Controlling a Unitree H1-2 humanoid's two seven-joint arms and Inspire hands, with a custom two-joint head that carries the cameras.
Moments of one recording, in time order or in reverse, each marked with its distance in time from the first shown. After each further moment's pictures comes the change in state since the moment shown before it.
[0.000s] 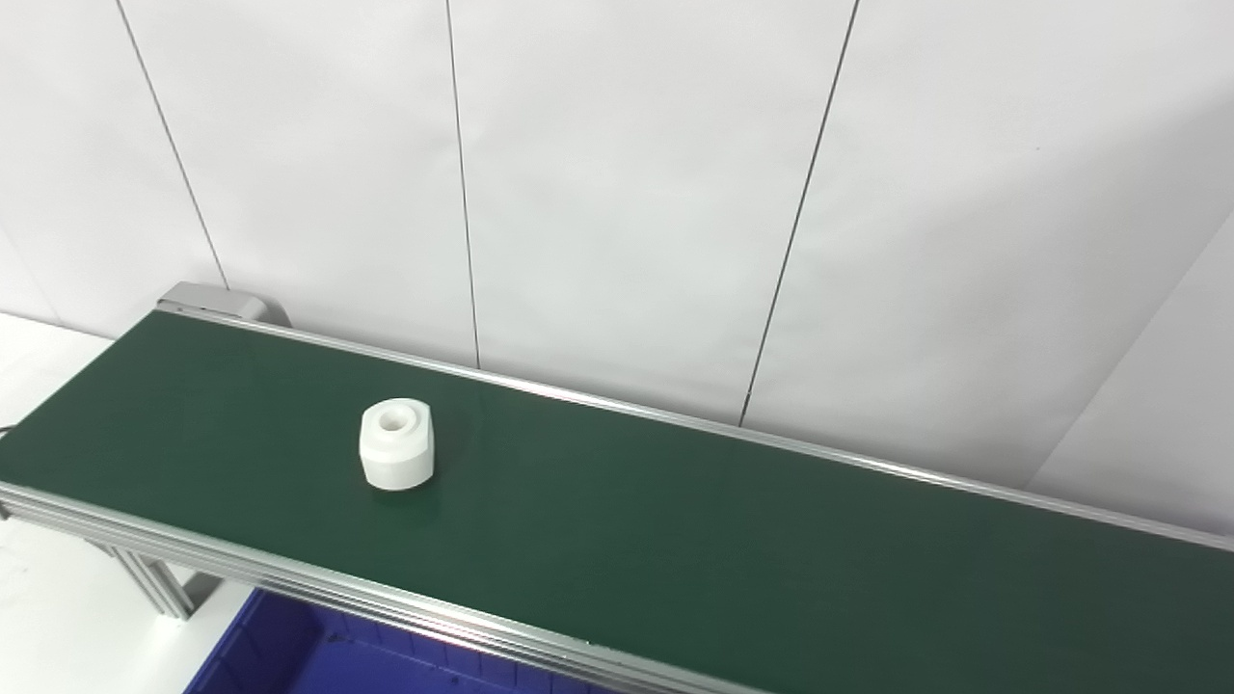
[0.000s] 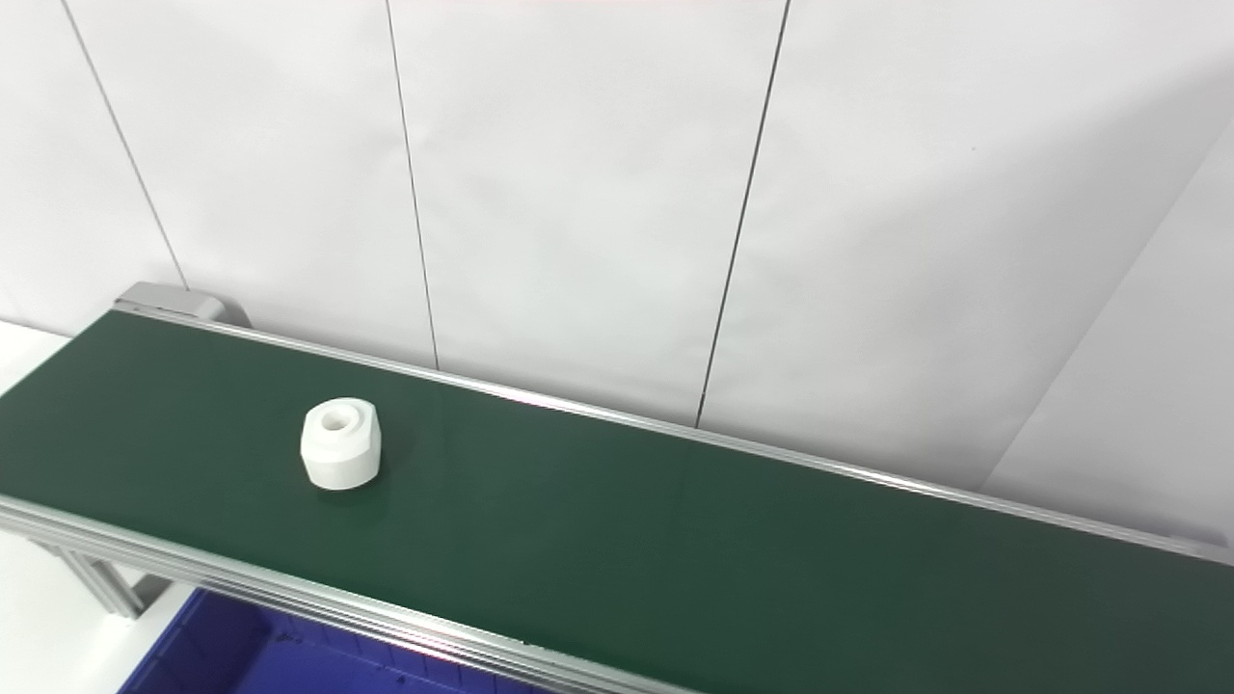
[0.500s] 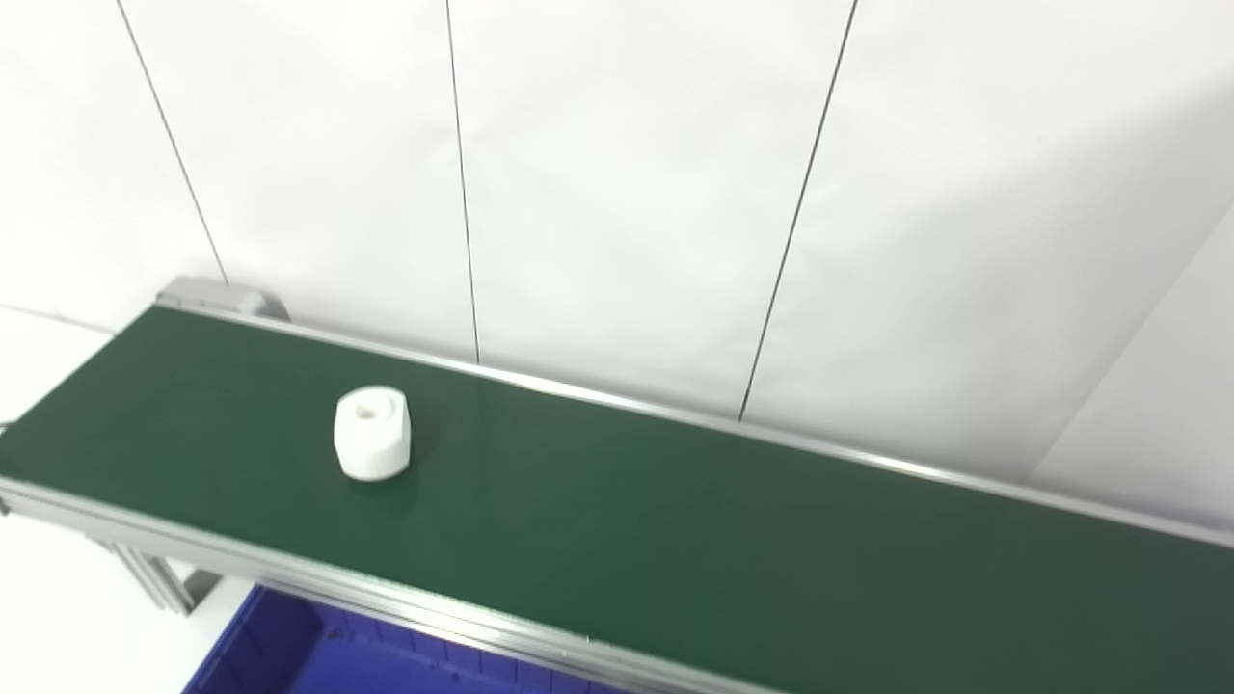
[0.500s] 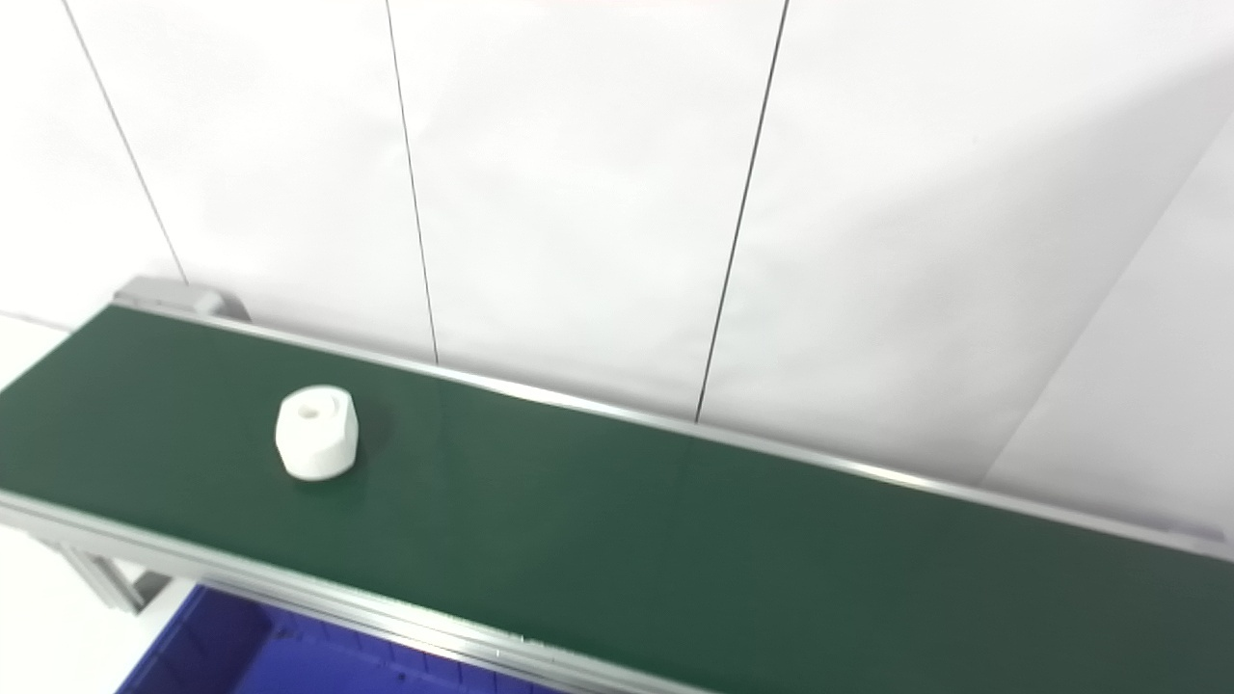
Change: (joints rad) left arm 0.002 -0.059 -0.013 0.142 0.079 -0.002 0.041; right arm 0.010 -0.018 -0.005 -0.011 0.020 0.000 0.020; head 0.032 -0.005
